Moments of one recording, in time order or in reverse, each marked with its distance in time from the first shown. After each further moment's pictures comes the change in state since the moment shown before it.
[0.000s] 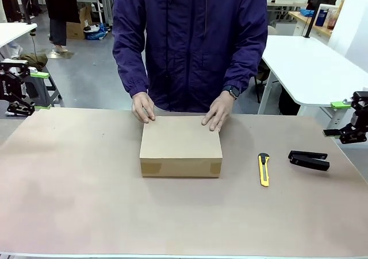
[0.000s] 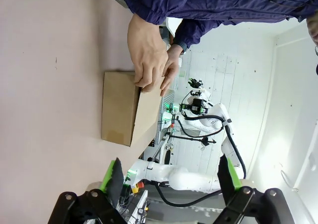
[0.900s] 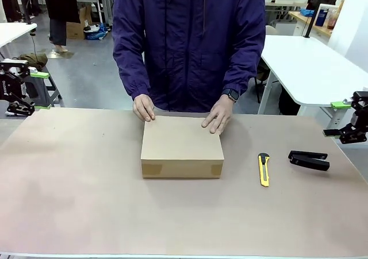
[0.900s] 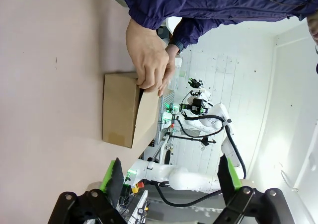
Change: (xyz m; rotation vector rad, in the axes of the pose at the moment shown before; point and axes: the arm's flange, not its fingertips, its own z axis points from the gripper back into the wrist) left arm 0.000 0.000 0.000 0.000 0.000 0.000; right arm 0.000 0.000 0.000 0.000 0.000 0.000
